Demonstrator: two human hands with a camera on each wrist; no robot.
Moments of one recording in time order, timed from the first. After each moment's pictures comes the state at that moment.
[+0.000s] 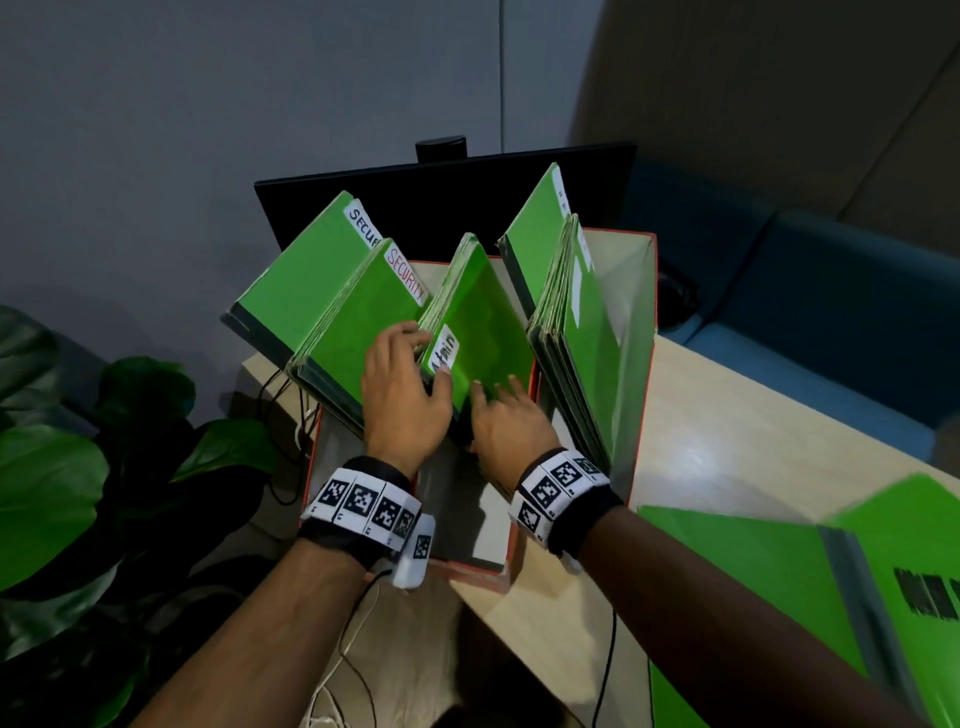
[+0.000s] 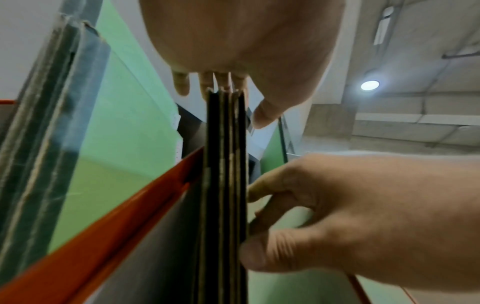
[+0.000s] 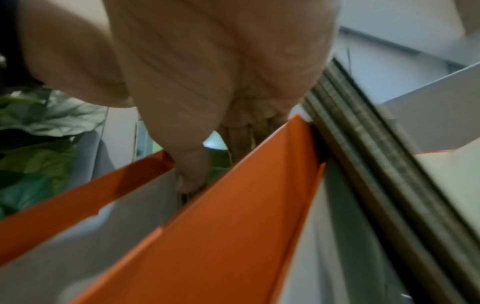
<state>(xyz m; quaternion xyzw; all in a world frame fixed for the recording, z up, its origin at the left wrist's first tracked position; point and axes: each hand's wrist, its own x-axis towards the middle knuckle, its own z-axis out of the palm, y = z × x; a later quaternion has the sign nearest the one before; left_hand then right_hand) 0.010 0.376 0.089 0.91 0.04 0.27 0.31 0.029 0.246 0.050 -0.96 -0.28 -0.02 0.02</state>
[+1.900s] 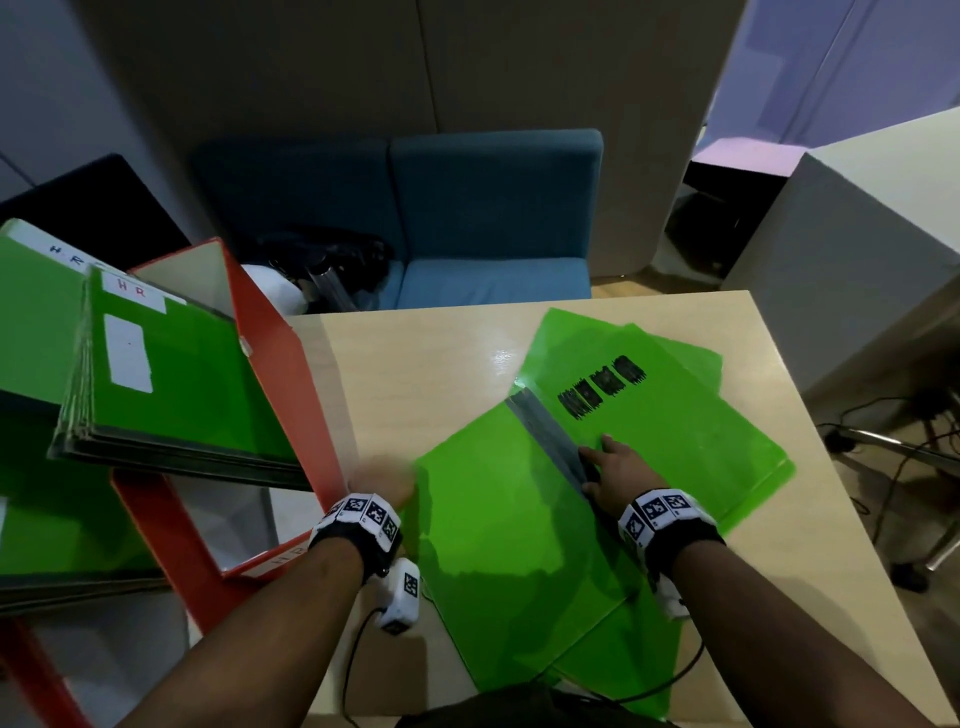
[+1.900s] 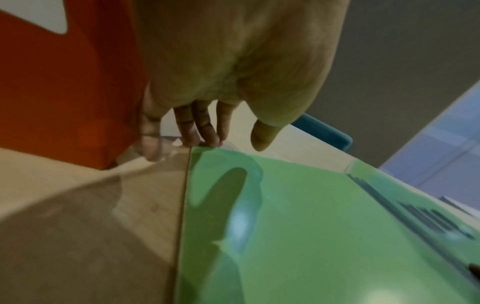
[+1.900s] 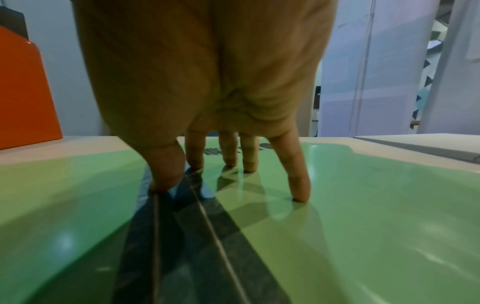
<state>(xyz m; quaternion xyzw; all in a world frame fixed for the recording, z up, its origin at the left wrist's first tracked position) 0.026 0.089 -0.087 0.93 0.04 -0.30 0.20 -0.156 -0.176 -0.078 -0.91 0.28 0.23 0.21</state>
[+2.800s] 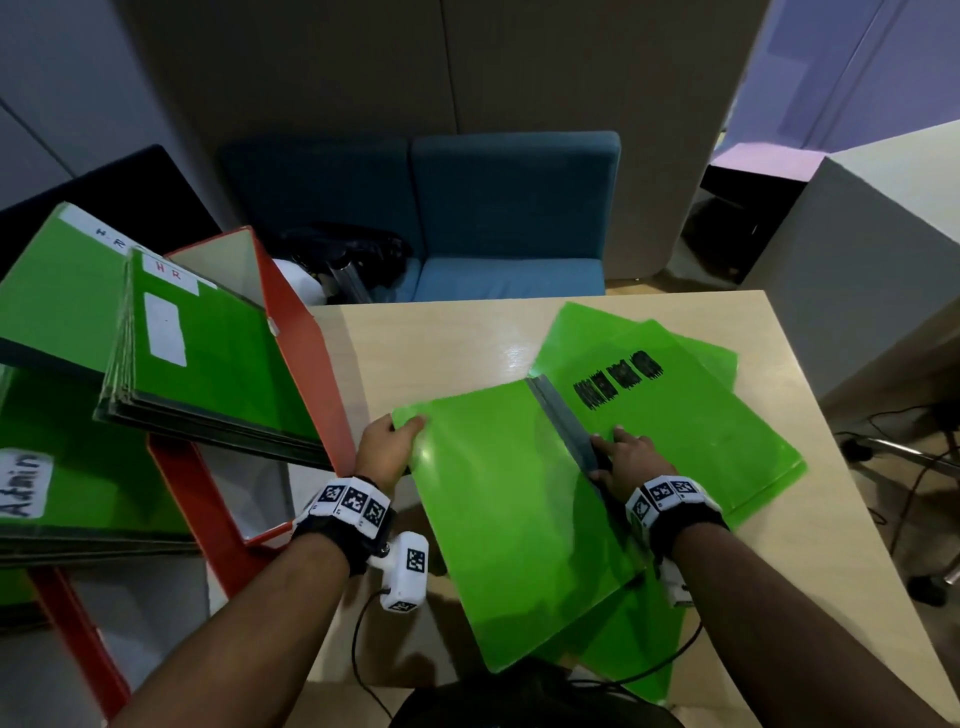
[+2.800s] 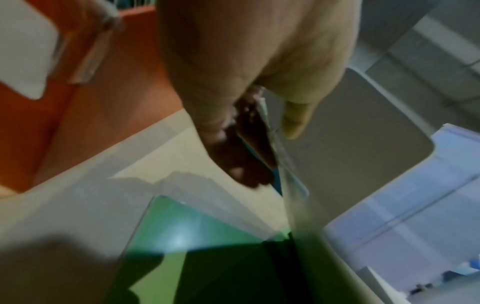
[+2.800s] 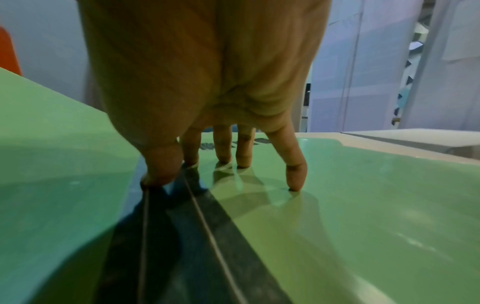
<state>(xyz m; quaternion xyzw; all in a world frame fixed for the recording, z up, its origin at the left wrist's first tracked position) 0.016 0.091 -0.035 0.80 0.06 -0.26 0.54 -0.158 -0.176 -0.068 -0.92 0.26 0.25 0.16</state>
